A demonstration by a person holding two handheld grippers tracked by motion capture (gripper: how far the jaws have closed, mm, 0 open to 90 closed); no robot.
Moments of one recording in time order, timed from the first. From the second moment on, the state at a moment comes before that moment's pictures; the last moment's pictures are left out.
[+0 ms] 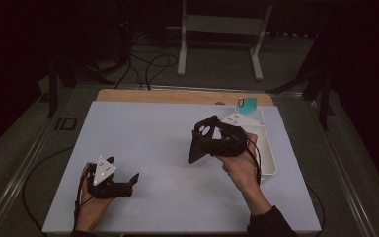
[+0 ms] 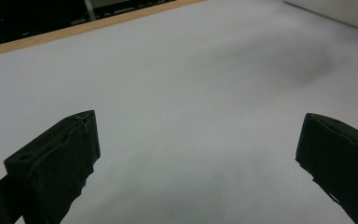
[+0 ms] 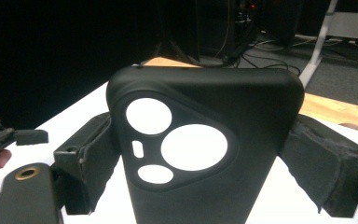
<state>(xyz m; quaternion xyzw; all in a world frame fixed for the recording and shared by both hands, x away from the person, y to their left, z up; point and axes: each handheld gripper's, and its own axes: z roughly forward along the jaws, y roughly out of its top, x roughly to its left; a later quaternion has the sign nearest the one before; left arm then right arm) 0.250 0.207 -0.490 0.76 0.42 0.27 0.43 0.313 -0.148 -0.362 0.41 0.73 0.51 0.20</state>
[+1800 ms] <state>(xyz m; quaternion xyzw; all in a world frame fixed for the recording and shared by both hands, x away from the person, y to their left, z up) 0.250 0.206 -0.489 0.76 0.42 0.27 0.42 0.374 -0.212 -0.327 0.45 0.69 0.48 0.30</state>
